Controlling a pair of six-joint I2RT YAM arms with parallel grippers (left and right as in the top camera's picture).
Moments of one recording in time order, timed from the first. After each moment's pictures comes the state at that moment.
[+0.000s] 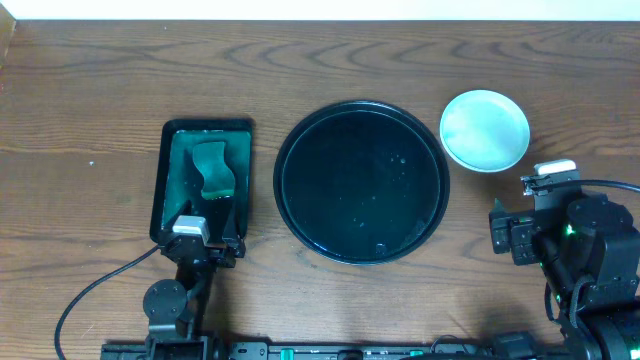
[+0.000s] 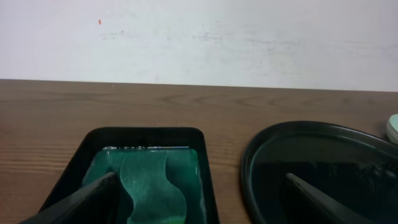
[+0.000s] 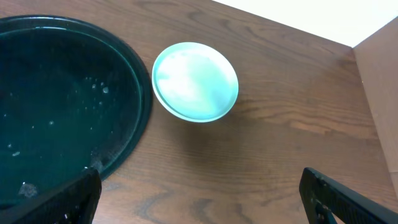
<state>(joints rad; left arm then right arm) 0.02 0.01 0.01 -0.09 0.15 -0.08 0.18 0.71 1.03 -0.99 0.21 -0.14</state>
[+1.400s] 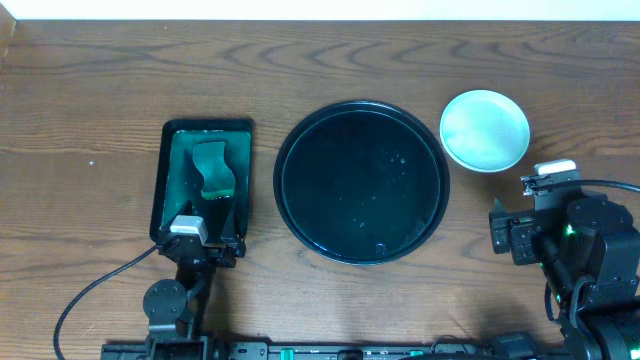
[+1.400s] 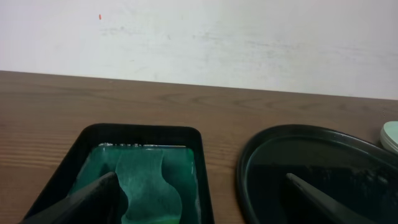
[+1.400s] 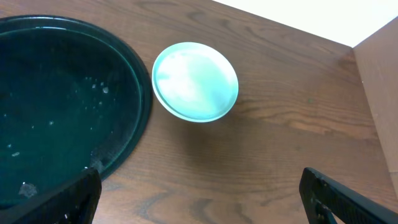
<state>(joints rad) 0.02 0.01 0.01 -0.09 0.15 -0.12 0.18 0.71 1.03 -0.99 0.21 -0.14</state>
